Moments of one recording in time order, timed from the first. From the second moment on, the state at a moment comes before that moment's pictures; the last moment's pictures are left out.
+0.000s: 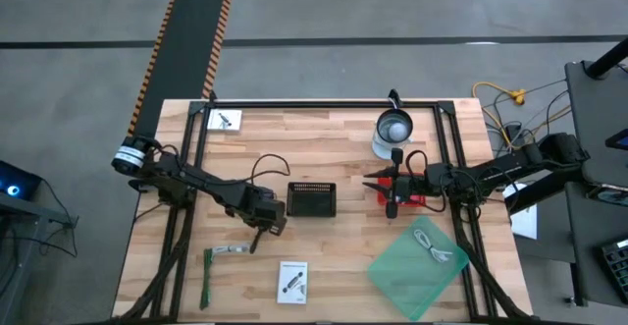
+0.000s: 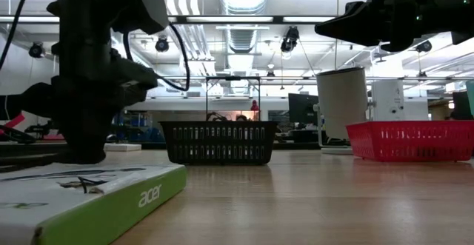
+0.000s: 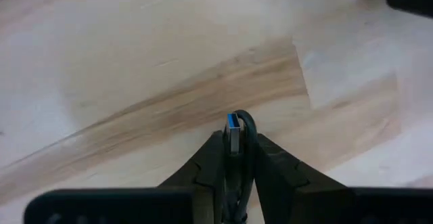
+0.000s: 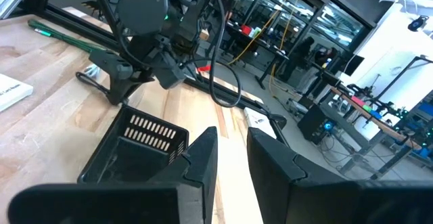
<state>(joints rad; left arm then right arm) -0.24 1.57 0.83 -0.58 0.06 -1.40 0.14 1.05 0.27 0.71 0.27 -0.45</state>
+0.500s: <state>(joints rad) -0.24 1.47 0.88 -0.58 0.04 -1.08 0.14 1.05 0.27 0.71 0.27 -0.45</state>
